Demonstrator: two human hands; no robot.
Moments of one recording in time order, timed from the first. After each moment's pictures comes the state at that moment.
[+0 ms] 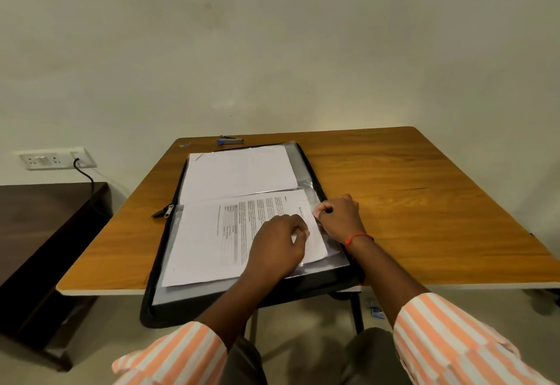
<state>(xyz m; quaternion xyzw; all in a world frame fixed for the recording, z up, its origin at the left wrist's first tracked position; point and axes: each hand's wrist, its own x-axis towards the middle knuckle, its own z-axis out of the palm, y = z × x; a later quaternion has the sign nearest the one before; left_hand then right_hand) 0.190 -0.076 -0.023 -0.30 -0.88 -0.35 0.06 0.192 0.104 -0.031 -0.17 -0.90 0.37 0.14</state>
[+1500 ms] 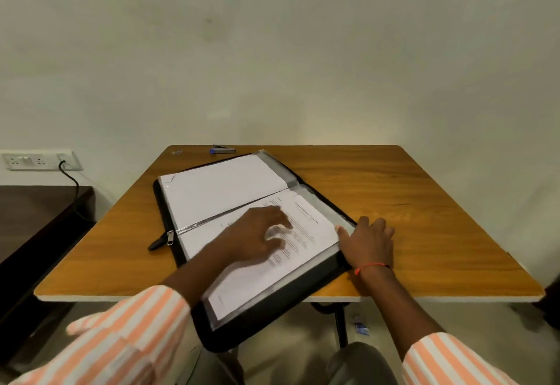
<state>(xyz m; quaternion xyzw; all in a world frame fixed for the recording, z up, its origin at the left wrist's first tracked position) 0.133 -0.103 0.004 -0.48 -0.85 -0.22 -0.01 0.246 0.135 -0.035 -0.37 -0.91 0.12 0.16</state>
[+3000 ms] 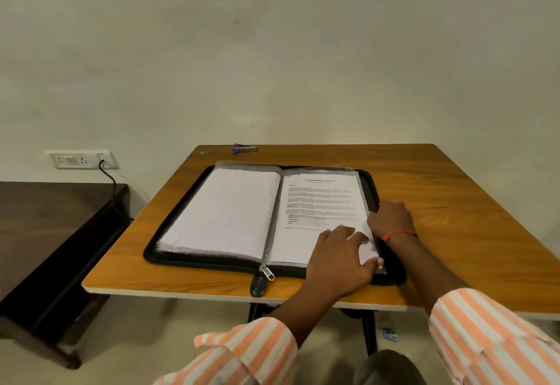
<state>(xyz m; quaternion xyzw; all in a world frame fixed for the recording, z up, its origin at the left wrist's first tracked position) 0.216 -0.011 -0.026 -0.38 -0.89 -0.26 0.05 0.175 0.173 -0.027 -0.33 -0.91 0.21 0.11</state>
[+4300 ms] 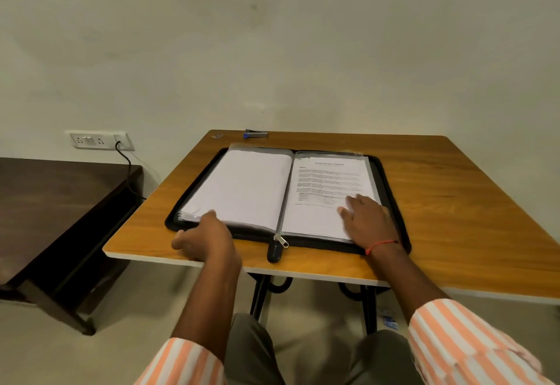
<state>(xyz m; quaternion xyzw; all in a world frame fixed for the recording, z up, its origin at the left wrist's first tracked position) 0.177 -0.181 0.013 0.42 -0.49 -0.75 0.16 0.202 0.108 -0.042 -0.14 -0.98 0.12 0.13</state>
